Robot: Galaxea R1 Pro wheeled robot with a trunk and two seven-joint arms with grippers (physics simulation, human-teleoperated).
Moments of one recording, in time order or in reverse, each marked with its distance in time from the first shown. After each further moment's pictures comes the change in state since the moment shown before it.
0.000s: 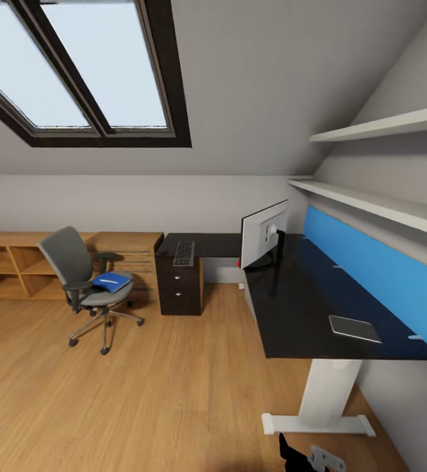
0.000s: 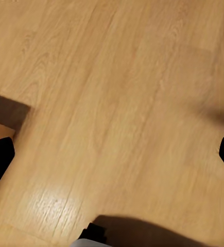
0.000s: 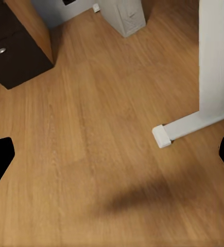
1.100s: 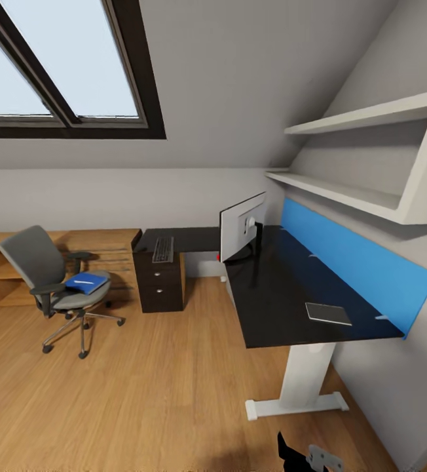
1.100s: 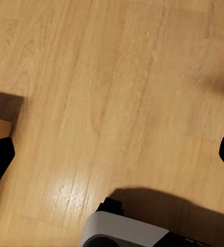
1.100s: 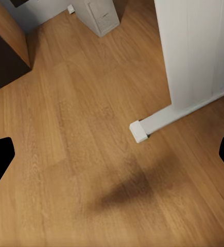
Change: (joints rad) left arm 0.000 -0.005 -0.009 0.080 -0.009 -0.002 -0.010; right arm 0.000 0.005 0.002 -0.001 0.009 0.000 0.000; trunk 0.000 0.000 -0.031
